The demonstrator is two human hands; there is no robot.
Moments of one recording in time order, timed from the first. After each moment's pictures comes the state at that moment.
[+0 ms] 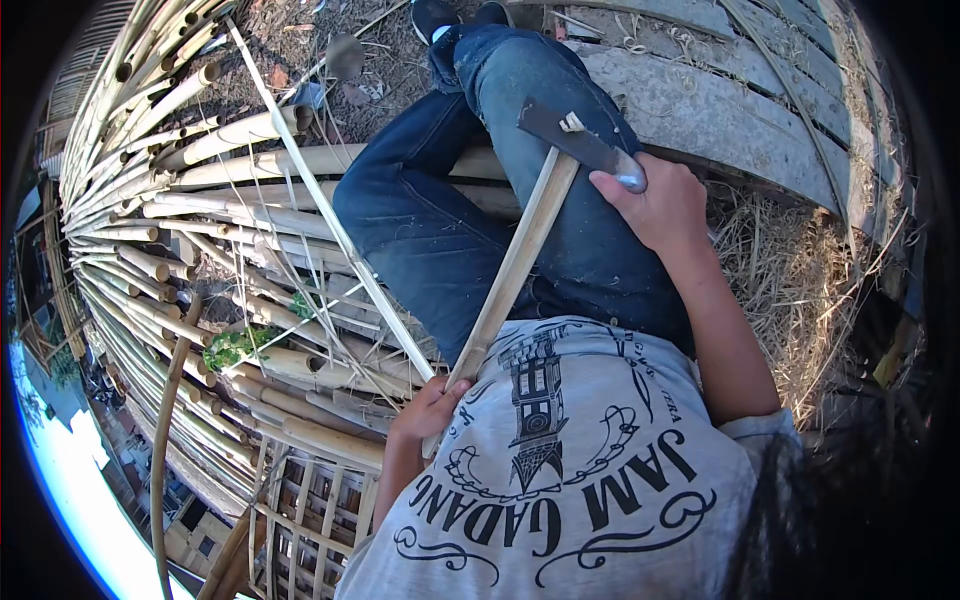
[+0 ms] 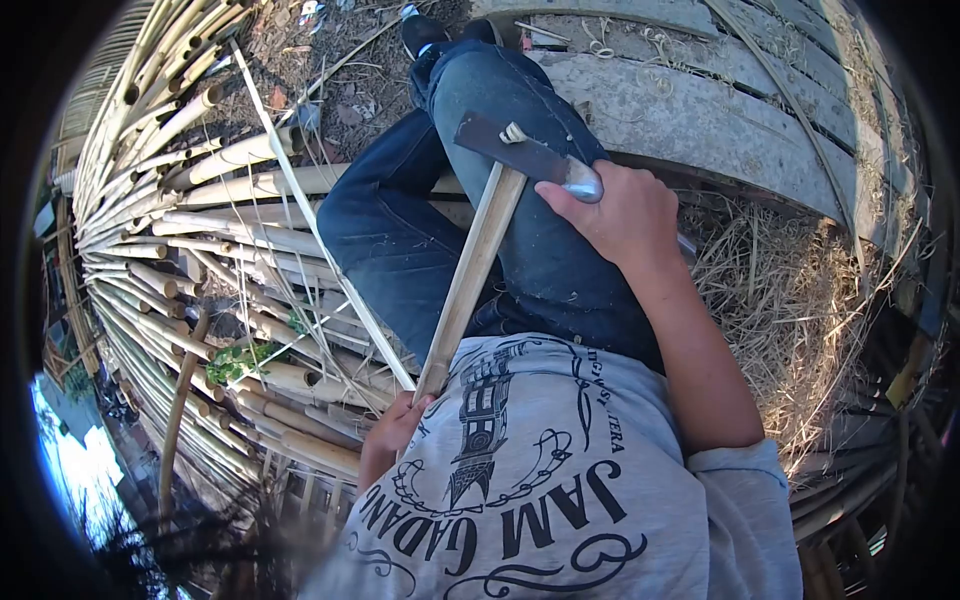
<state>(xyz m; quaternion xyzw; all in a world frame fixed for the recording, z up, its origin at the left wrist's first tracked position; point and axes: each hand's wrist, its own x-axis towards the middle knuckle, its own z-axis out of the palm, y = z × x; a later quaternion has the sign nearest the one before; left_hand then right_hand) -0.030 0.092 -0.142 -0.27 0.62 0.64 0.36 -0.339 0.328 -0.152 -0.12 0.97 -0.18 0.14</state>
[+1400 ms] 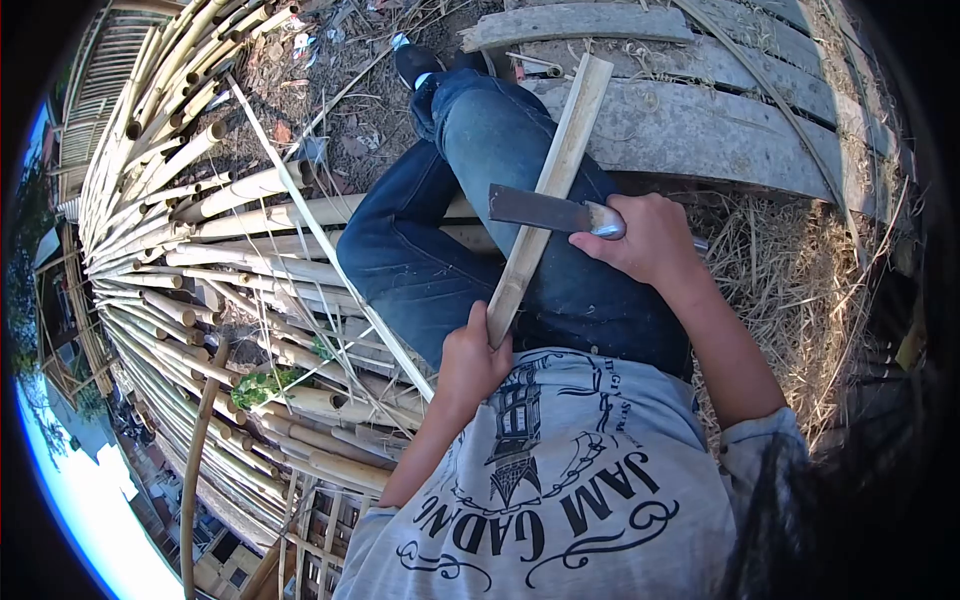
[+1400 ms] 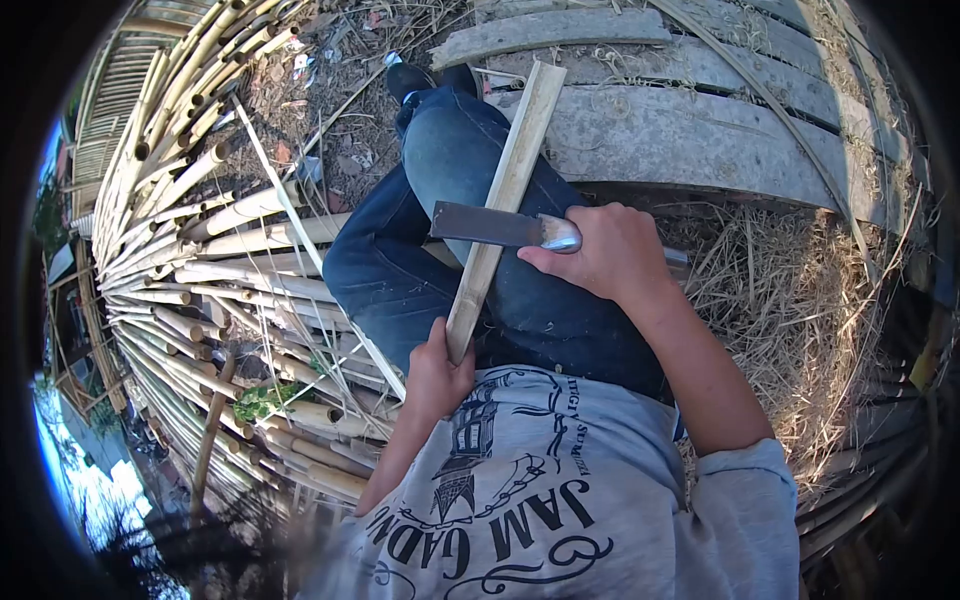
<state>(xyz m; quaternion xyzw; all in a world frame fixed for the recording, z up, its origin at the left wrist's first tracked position) -0.170 0.147 -0.159 -0.13 0.91 0.37 0.16 -0.343 0.361 -0.157 -0.19 0.94 -0.24 0.15</state>
